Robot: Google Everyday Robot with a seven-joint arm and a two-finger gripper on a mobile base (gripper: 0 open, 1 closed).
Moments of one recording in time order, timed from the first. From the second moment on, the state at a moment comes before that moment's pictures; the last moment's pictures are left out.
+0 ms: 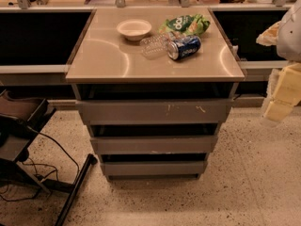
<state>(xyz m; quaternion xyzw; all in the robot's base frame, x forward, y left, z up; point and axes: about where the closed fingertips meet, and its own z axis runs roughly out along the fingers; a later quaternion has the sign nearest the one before) 0.438 -0.217 0.976 -0.60 0.78 -0.03 0.16</state>
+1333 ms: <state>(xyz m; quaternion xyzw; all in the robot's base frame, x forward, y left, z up) 0.439 -0.191 0.873 -0.56 0.81 0.02 0.17</state>
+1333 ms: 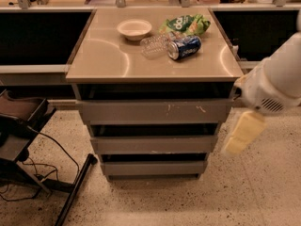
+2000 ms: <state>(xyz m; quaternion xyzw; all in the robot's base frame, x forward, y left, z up) 0.428 -0.136 0.723 -0.52 0.84 0.01 0.15</state>
